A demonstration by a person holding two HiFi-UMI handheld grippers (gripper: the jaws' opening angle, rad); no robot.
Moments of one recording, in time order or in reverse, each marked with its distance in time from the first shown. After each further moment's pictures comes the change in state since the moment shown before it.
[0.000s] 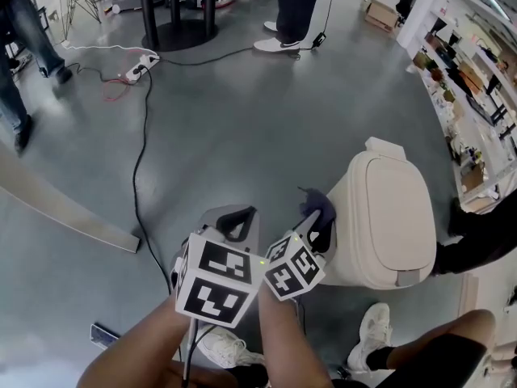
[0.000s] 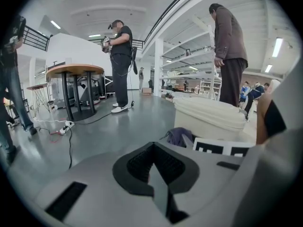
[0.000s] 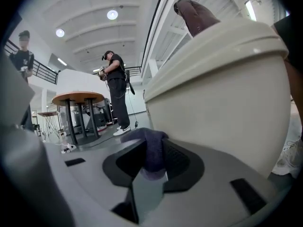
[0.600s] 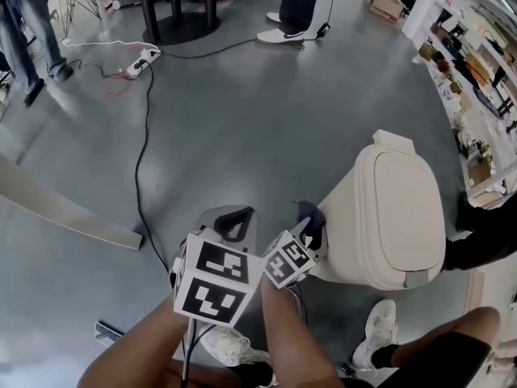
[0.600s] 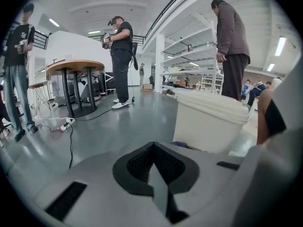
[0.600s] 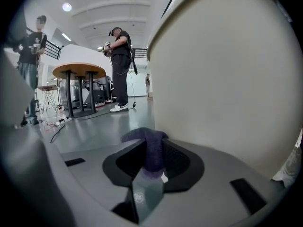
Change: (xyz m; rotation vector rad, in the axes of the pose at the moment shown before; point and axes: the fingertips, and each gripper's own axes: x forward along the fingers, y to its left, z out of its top) left arm 0.010 0.008 -0.017 -0.004 0.049 0.009; right arm 0.034 -0.017 -0.103 -0.168 0.173 -0.035
